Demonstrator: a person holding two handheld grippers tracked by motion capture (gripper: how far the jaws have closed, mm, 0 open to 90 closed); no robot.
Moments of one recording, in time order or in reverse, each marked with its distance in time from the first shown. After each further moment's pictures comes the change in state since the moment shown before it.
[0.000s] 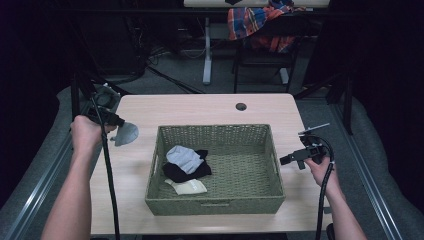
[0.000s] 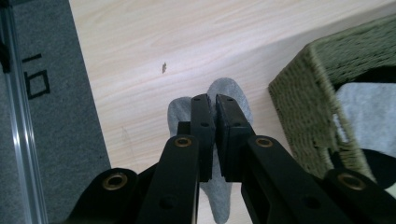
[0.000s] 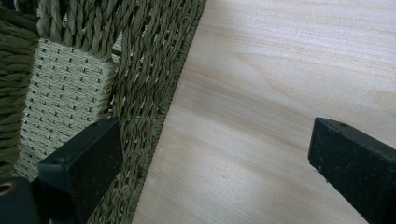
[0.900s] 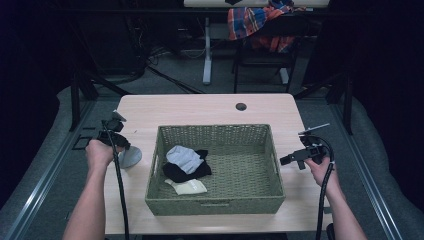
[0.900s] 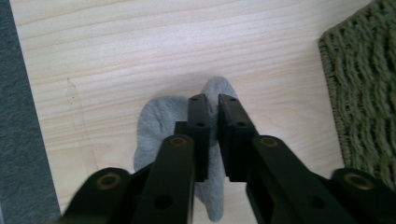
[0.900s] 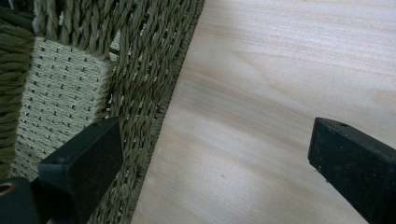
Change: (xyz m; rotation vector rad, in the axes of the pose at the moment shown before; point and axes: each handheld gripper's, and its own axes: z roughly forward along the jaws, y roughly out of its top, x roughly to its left) left arm 0.015 -0.044 0.095 0.119 -0.067 -0.131; right arm -0.001 -0.001 0.001 -0.002 0.007 0.005
